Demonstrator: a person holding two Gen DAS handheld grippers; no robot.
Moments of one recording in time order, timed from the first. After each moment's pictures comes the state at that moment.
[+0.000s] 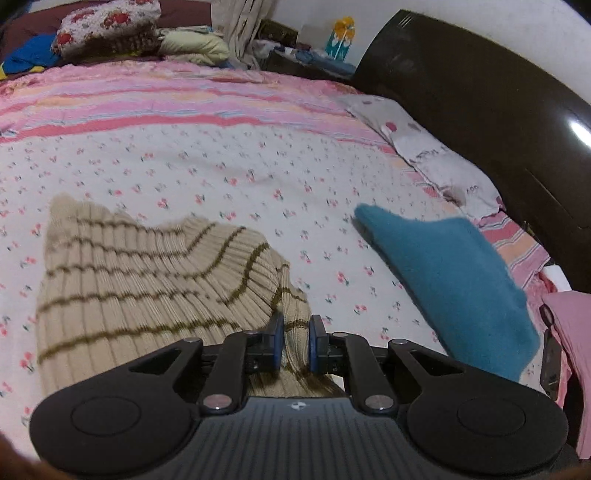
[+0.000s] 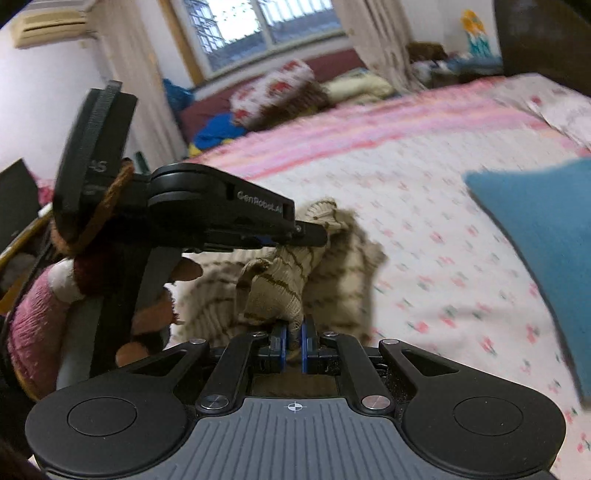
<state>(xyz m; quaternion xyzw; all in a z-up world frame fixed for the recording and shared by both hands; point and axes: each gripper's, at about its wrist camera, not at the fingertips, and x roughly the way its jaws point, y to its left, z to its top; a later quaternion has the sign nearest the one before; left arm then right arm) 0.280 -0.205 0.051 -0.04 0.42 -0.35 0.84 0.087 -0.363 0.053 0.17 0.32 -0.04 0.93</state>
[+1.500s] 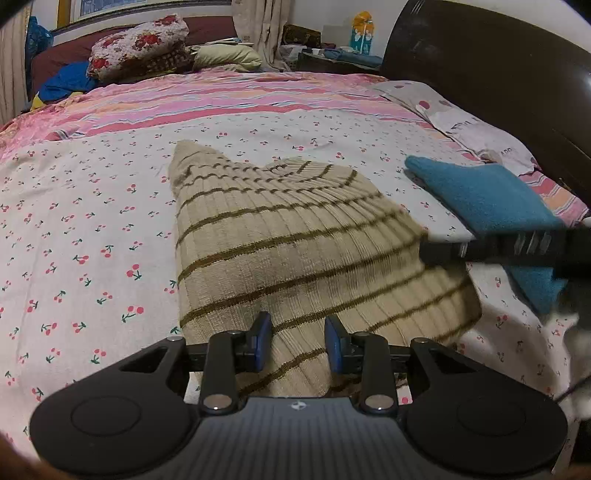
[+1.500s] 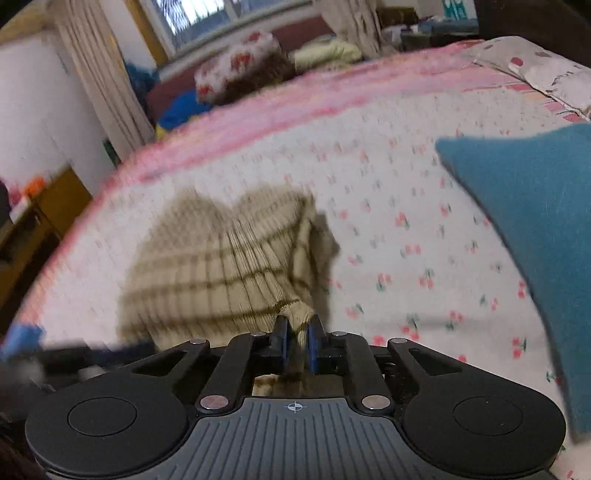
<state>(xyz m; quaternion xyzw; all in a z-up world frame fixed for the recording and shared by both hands) 0.215 -0.132 0.023 0.04 0.40 -0.29 0.87 0.130 -0.414 0.048 0.23 0.33 -0.05 0.91</state>
